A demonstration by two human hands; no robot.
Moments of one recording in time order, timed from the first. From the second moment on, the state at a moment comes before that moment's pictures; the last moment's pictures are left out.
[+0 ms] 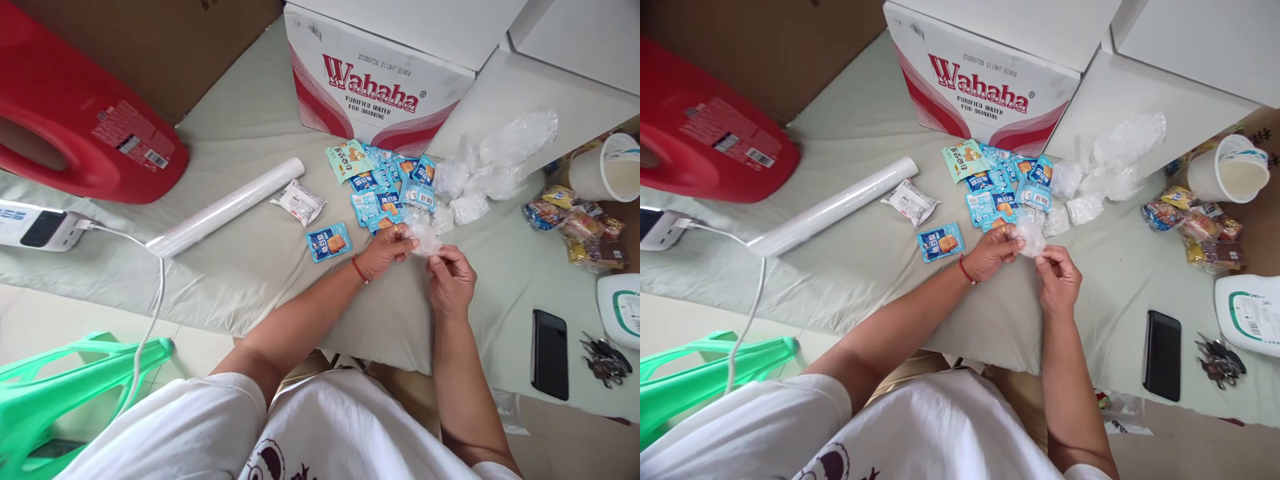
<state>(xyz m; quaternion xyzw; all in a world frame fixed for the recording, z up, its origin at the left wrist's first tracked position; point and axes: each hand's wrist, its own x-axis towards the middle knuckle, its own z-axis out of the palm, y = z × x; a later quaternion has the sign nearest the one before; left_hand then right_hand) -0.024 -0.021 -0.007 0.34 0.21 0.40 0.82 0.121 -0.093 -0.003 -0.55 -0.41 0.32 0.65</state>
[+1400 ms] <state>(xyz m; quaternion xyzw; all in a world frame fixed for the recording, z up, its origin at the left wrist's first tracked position) -0.031 -0.004 -0.006 0.15 0.22 0.50 0.82 0.133 -0.096 0.011 -0.51 -0.27 0.43 0.69</state>
